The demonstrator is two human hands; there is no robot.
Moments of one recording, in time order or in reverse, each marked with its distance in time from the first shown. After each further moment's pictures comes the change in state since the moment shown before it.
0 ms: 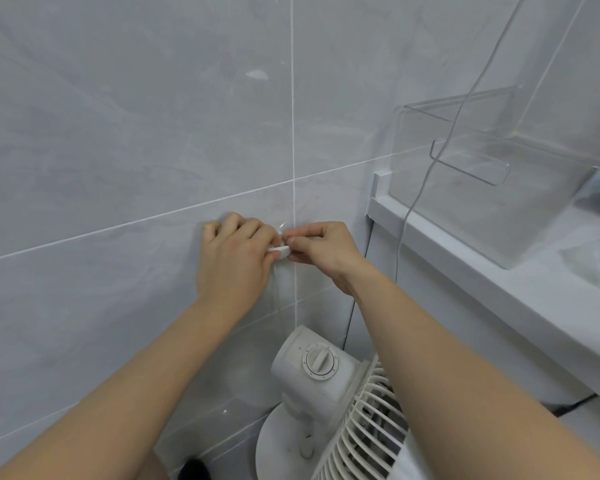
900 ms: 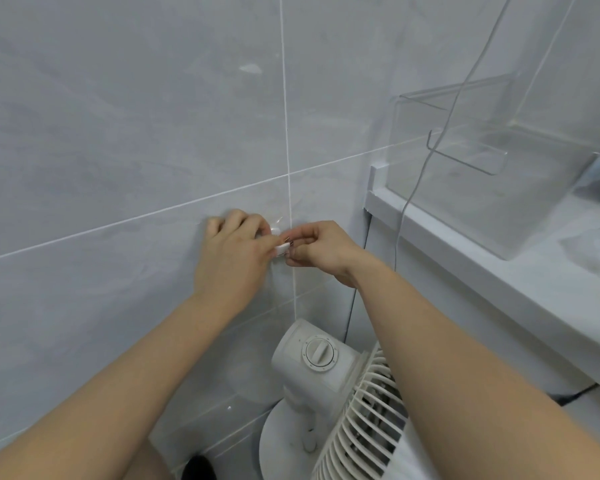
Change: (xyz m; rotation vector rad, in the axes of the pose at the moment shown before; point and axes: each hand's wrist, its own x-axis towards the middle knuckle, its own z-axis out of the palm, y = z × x) left_hand 0.003 -0.002 0.003 0.020 -0.057 0.107; right_hand 0.002 0.002 -0.010 -0.126 -0.172 0.063
